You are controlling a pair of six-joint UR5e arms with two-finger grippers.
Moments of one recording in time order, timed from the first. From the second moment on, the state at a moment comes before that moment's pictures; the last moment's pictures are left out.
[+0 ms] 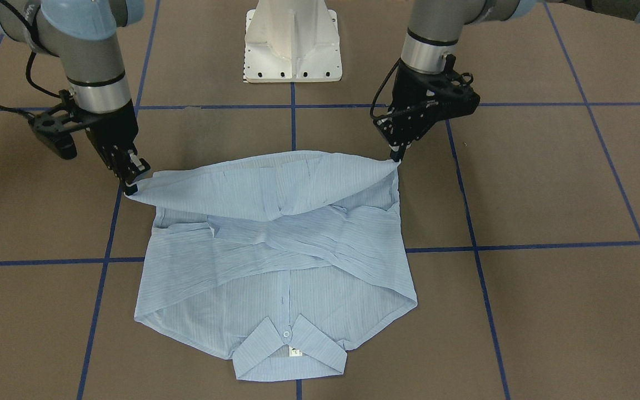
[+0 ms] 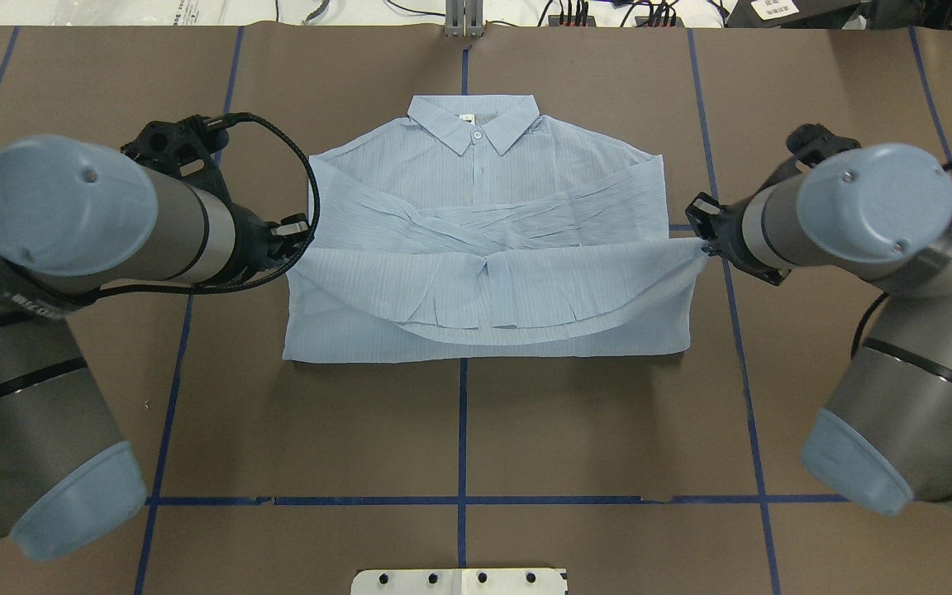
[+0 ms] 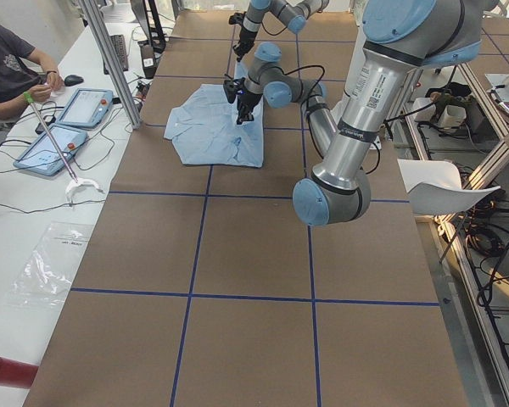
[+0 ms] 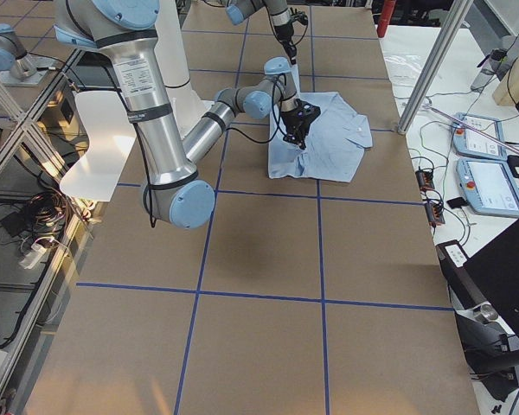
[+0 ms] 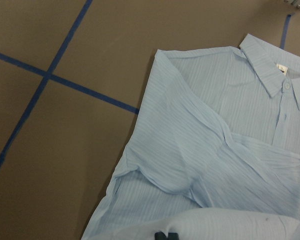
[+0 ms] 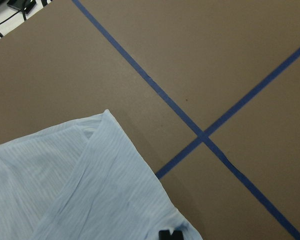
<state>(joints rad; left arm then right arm) -0.65 -2.07 -1.93 -1.66 -1.70 -1.55 0.74 -1.17 1.91 -1.61 1.68 1.74</state>
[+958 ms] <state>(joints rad) -0.74 -2.21 -1.39 -2.07 -1.63 -1.51 0.82 -0.91 1.36 -1.45 1.67 1.68</state>
